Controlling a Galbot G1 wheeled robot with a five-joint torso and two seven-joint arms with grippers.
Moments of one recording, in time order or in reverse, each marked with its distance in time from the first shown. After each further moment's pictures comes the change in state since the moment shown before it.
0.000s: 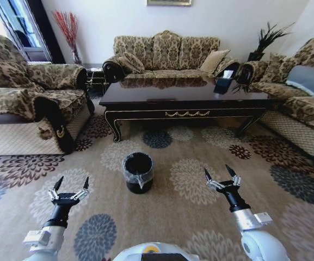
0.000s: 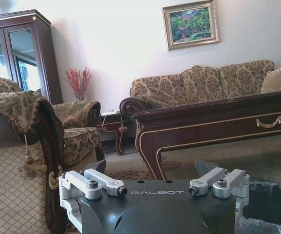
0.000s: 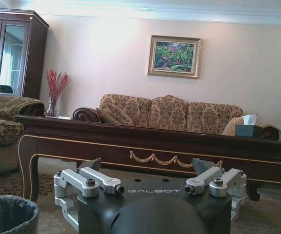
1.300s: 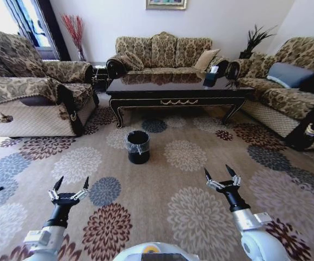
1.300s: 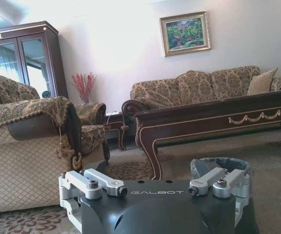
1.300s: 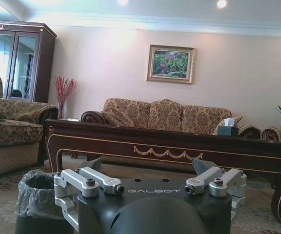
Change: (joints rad) left arm 0.000 0.000 0.000 0.000 0.000 0.000 0.000; right arm 0.000 0.000 0.000 0.000 0.000 0.000 0.000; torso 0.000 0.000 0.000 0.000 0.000
